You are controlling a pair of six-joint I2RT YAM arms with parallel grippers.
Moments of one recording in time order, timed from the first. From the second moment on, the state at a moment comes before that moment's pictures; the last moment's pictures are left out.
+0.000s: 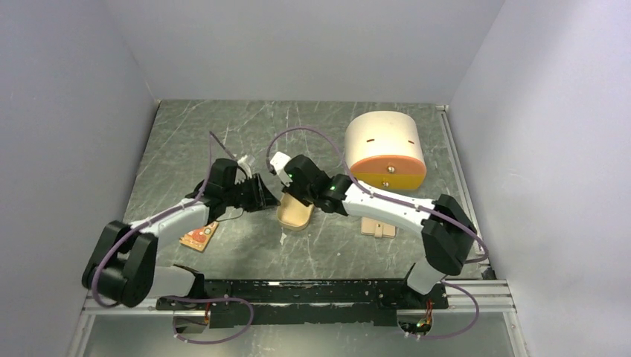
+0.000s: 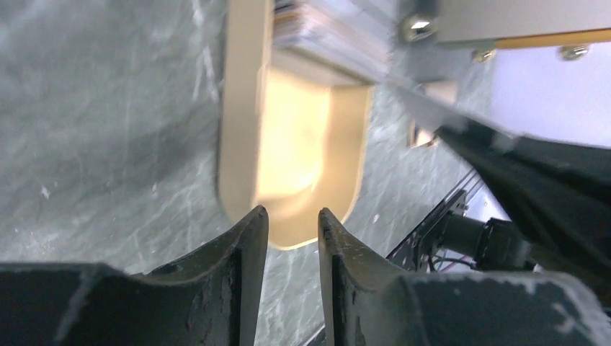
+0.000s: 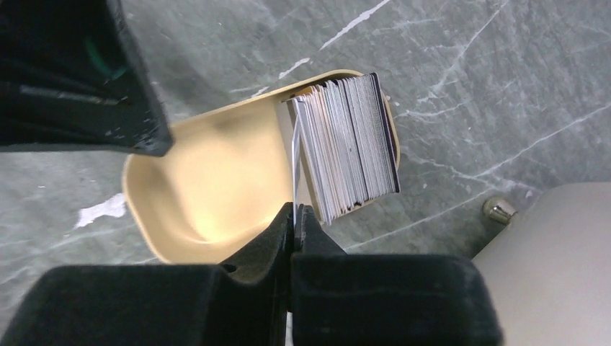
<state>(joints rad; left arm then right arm) -0.39 1.35 0.55 0.07 0.51 -0.71 0.97 1.64 1.18 -0.32 0.26 -0.23</state>
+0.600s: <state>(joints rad) -0.39 0.87 0.61 0.21 0.78 -0.59 0.75 1.10 0.94 -0.20 -0.26 0.33</state>
